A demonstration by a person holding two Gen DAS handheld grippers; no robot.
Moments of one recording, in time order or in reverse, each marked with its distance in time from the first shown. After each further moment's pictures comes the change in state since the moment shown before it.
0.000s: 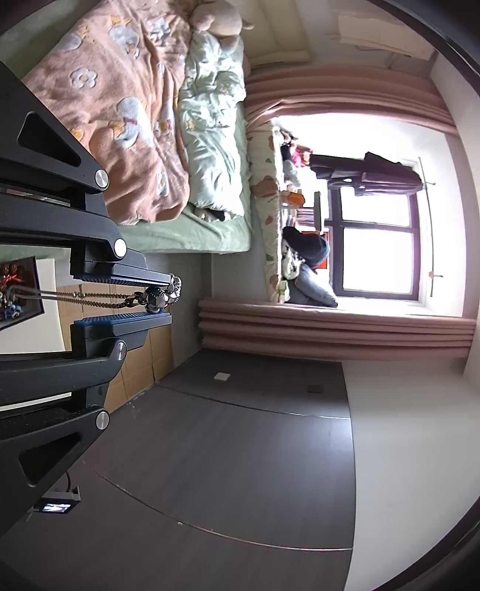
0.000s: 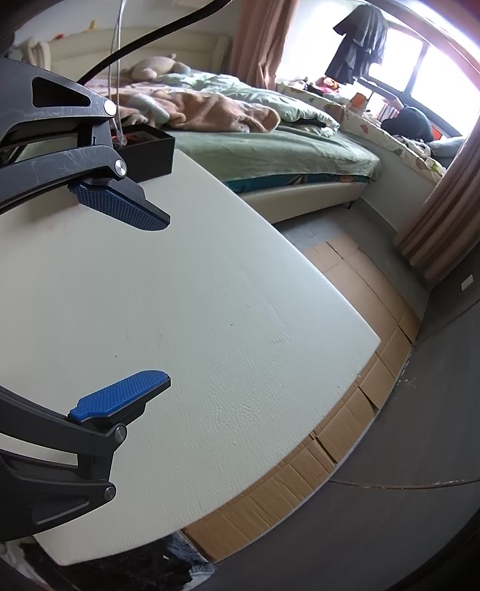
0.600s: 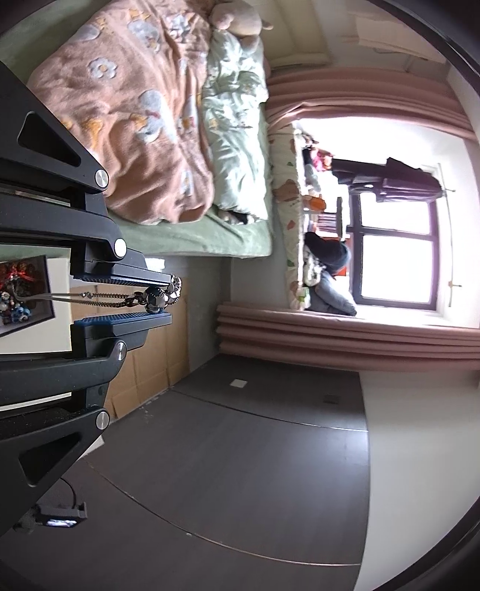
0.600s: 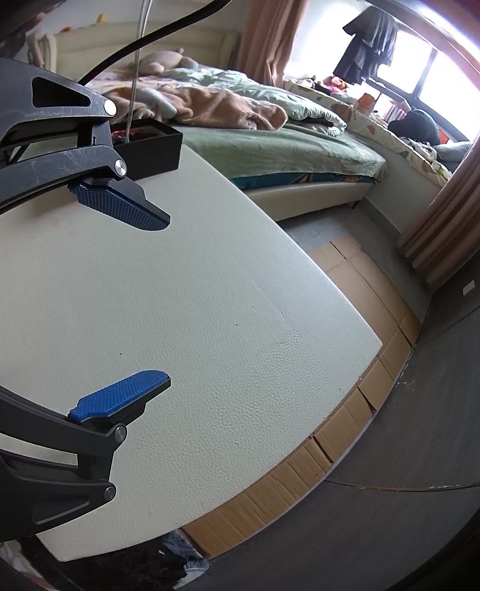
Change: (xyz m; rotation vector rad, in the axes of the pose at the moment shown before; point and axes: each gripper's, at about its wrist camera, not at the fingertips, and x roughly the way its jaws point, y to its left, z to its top) left arm 0.039 0.011 -0.027 -0.035 0.080 0.014; right arm -0.003 0.001 -0.002 -0.030 0.003 -0.021
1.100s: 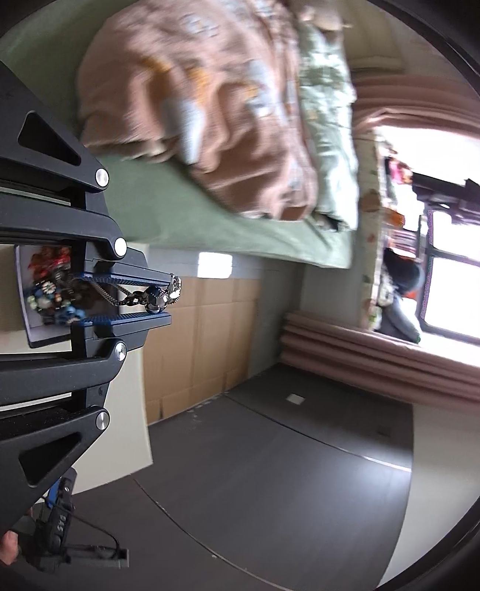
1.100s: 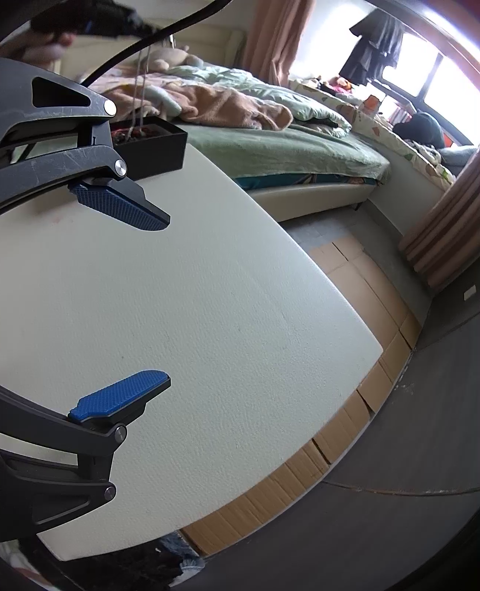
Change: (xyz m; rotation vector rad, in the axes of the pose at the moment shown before) left arm 0.086 0.020 -0.103 -0.155 0.259 -0.001; right arm 0.001 0.006 -0.003 -0.026 0.004 -0.005
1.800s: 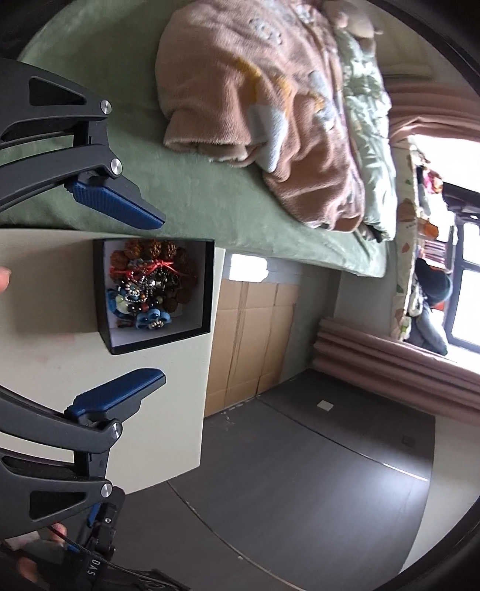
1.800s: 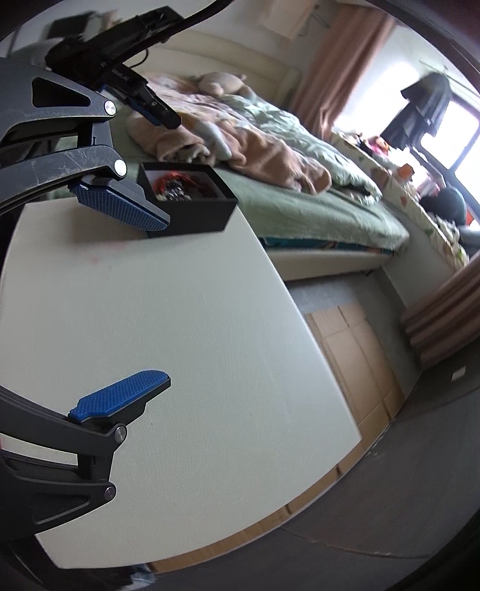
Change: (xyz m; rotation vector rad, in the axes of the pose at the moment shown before) left arm -0.029 0.001 -0.063 -0.021 0.080 0.013; right arm -0.029 0.052 -0.035 -0.238 -0.021 0.123
